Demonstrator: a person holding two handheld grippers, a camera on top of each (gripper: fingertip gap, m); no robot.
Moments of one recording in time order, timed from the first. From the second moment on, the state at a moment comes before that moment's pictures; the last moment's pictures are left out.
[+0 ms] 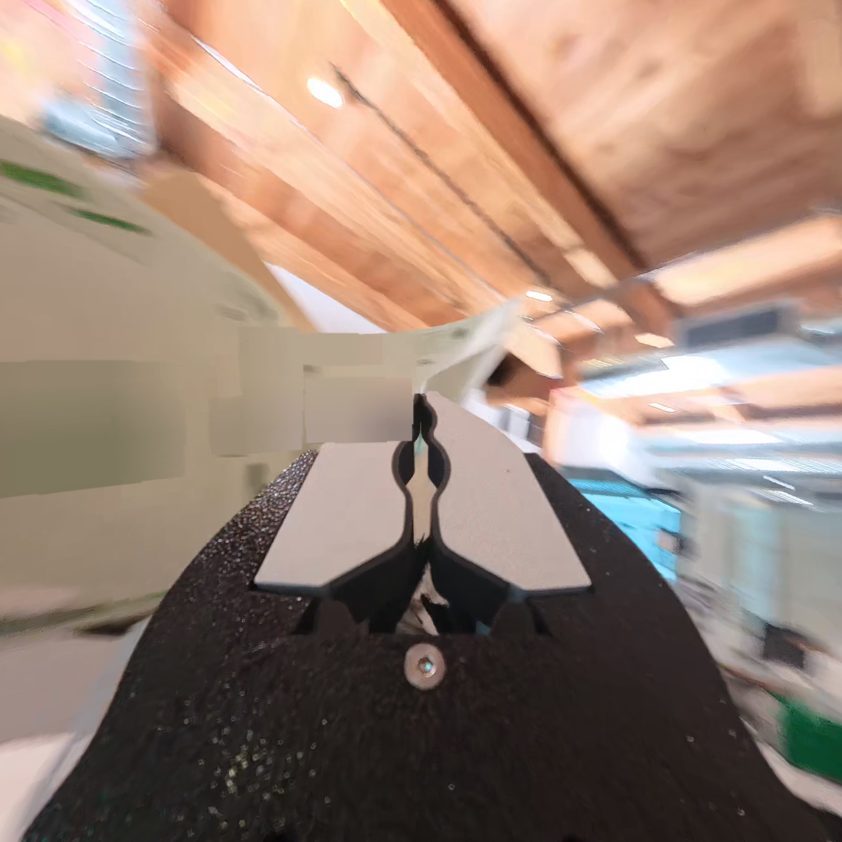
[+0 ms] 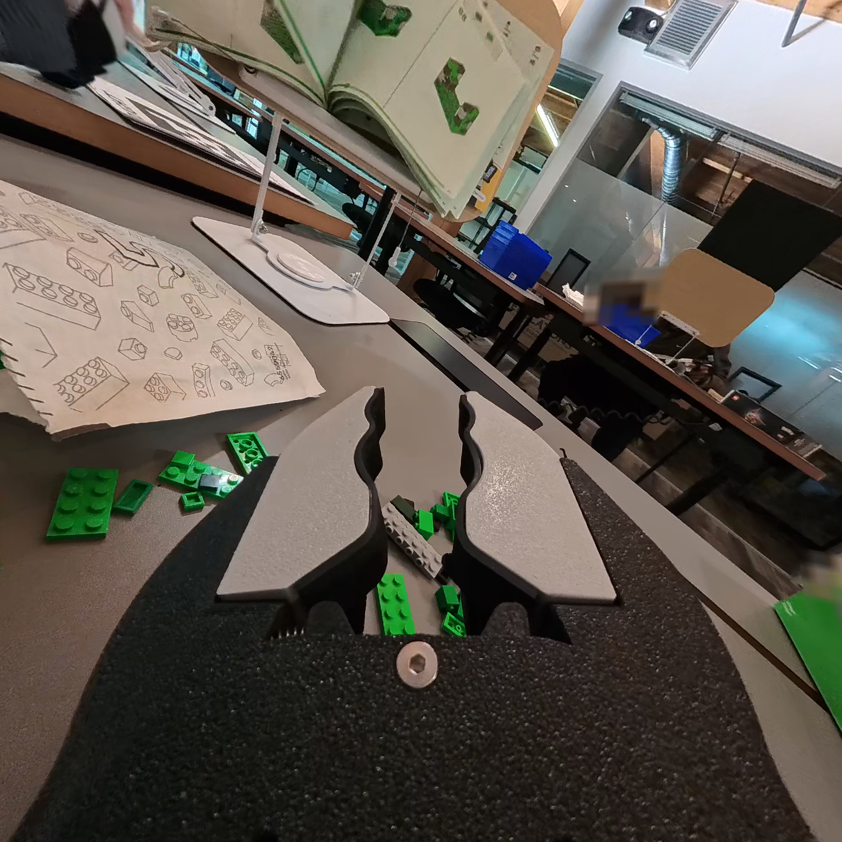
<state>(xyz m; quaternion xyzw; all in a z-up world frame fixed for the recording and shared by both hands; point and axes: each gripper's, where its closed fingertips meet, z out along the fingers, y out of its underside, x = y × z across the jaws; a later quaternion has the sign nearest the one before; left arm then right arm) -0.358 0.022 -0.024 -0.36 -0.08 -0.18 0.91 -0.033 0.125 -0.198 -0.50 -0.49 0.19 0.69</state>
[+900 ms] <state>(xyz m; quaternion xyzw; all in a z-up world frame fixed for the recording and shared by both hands) -0.456 0.017 -0.131 -0.27 -0.48 -0.30 0.78 -0.033 0.125 -0.196 -0.50 -0.49 0.19 0.69</state>
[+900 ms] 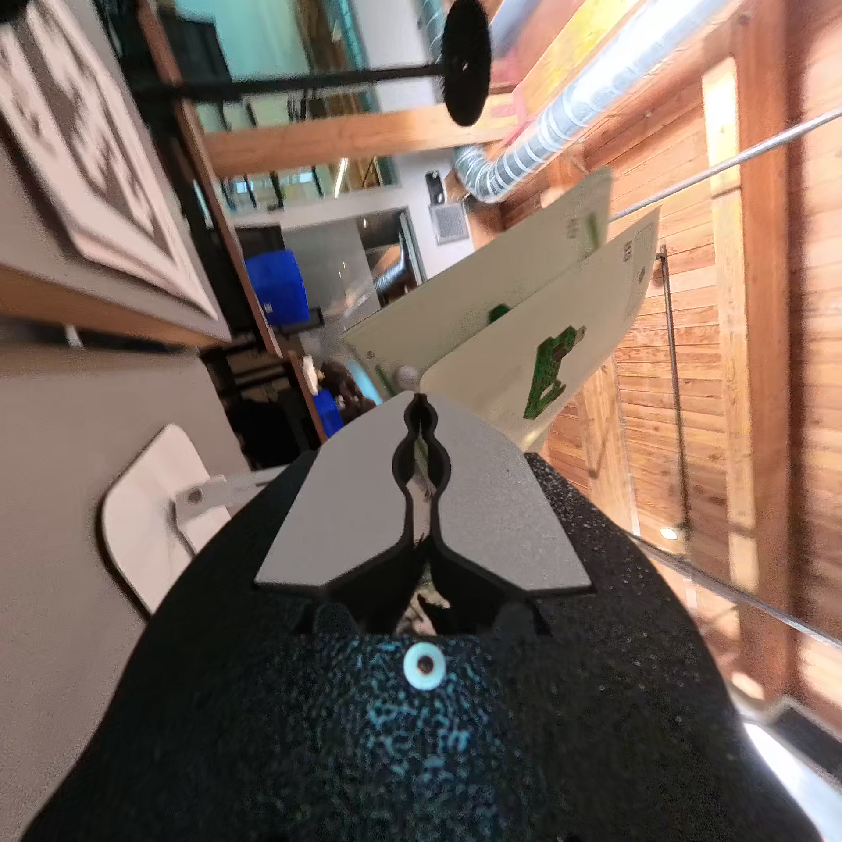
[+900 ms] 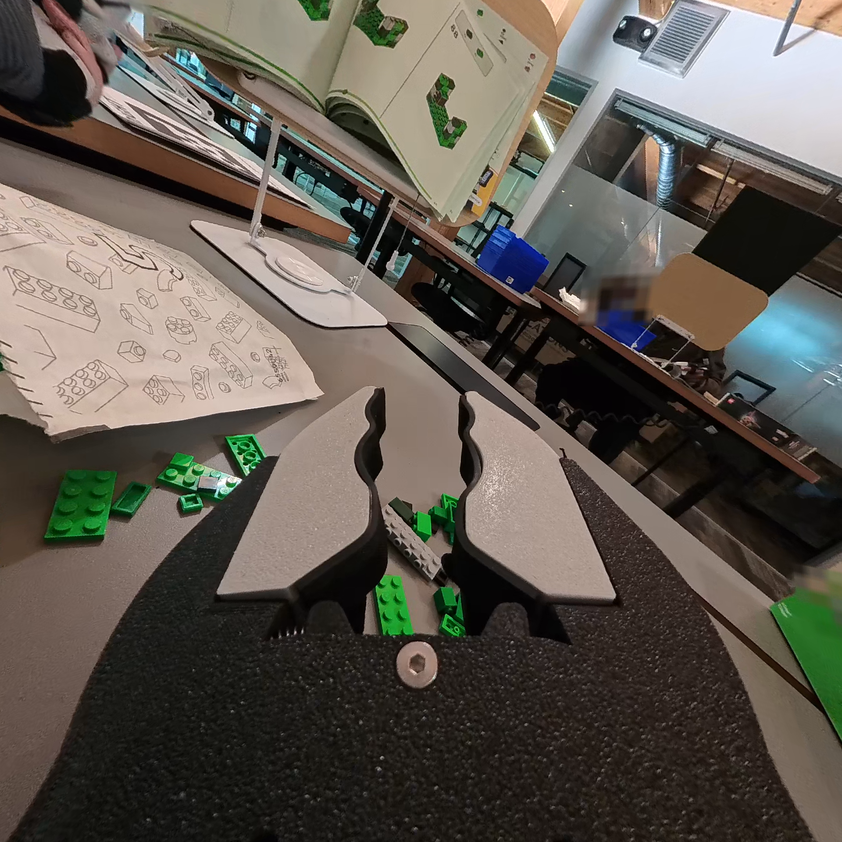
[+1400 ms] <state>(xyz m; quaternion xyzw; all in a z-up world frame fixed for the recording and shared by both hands) -0.456 0.022 -0.132 -0.28 -0.44 -0.39 0.76 -0.032 0.123 -0.194 -0.49 -0.49 0.18 0.70</state>
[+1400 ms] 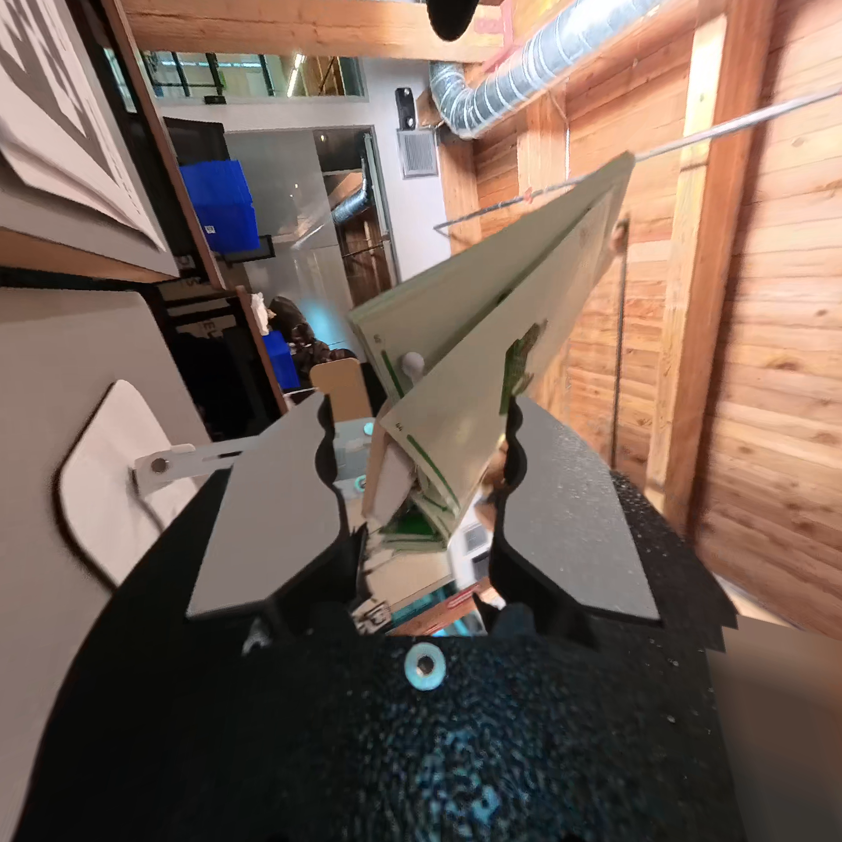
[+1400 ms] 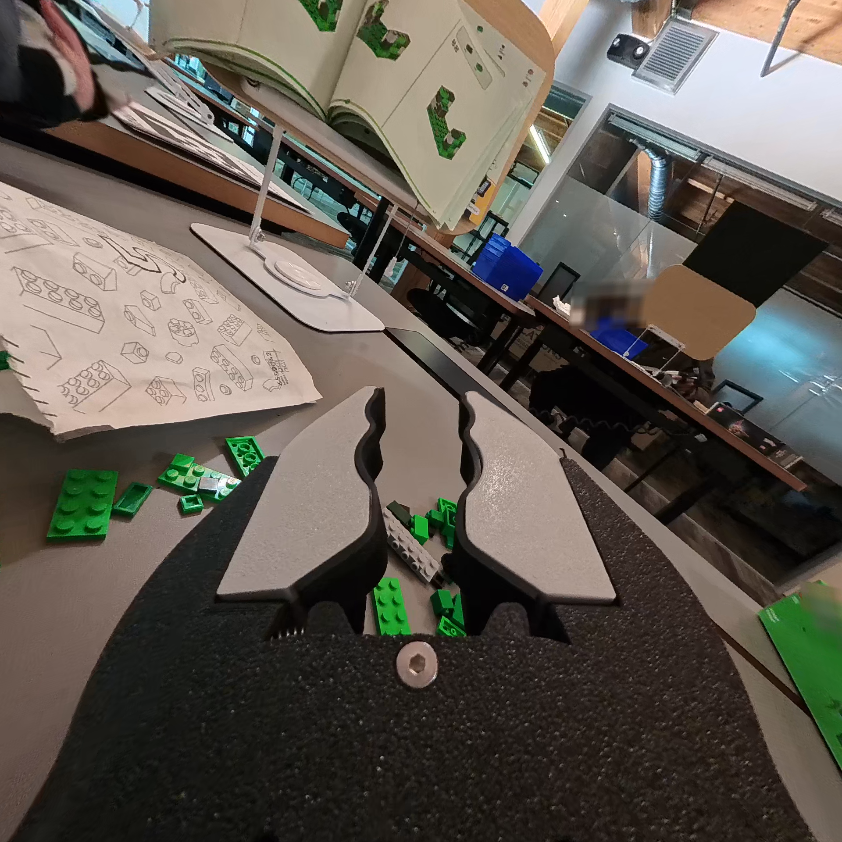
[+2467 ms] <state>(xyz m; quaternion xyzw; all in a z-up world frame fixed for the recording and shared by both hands) -0.180 0.015 -0.213 -0.83 0.43 0.06 0.36 0.084 0.176 -0.165 -0.61 -0.46 0.22 0.61</state>
